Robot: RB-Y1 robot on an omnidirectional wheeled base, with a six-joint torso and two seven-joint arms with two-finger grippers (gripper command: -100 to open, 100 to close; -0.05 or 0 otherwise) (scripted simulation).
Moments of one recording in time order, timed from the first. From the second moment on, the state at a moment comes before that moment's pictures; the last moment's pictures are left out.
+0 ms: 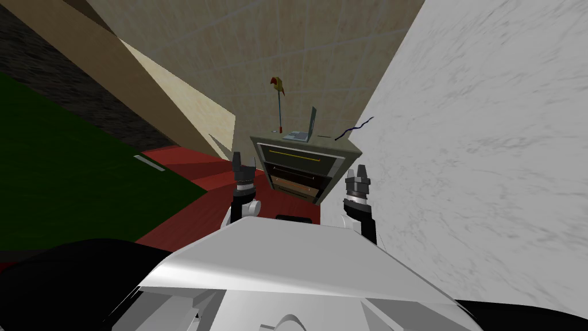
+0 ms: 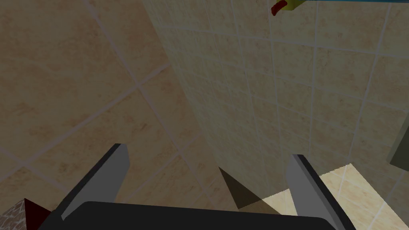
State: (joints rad) left arm 0.46 -0.03 0.00 -2.21 -0.02 -0.61 -0.01; right arm 0.53 -0.02 -0.02 -2.25 -0.04 -0.44 0.14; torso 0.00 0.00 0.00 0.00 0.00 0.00
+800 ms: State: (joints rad) left arm 0.46 -0.03 0.00 -2.21 -0.02 -0.61 -0.01; right arm 0.53 -0.02 -0.02 -2.25 -0.04 -0.44 0.14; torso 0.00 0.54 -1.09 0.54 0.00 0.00
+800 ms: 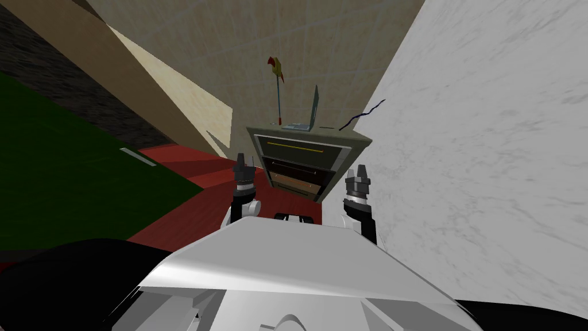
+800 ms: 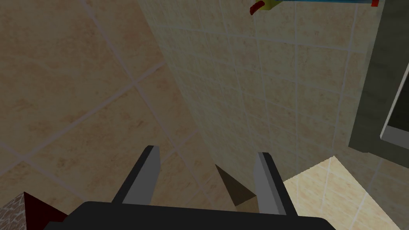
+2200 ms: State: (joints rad) left arm 0.18 0.17 -0.01 -2.17 -0.03 -0.37 0.02; right arm 0.53 -0.02 -0.02 -2.25 -0.04 -0.44 0.14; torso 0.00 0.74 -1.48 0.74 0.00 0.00
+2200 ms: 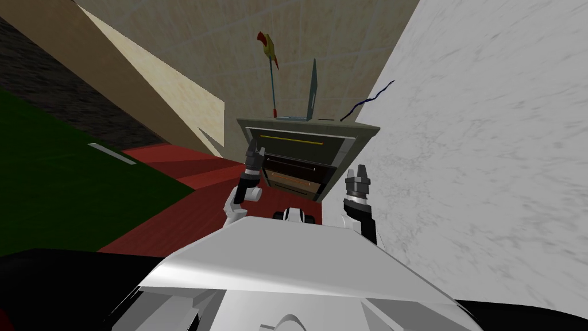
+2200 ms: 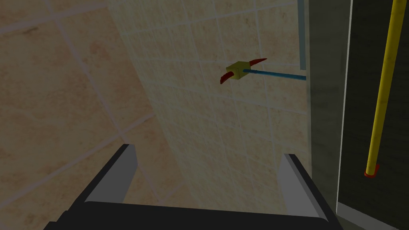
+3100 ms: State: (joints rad) left arm -0.06 0.21 -0.01 -2.15 -0.03 -0.15 0.04; right arm 0.53 -0.02 -0.02 -2.25 -0.04 -0.44 0.14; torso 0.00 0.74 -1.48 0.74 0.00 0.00
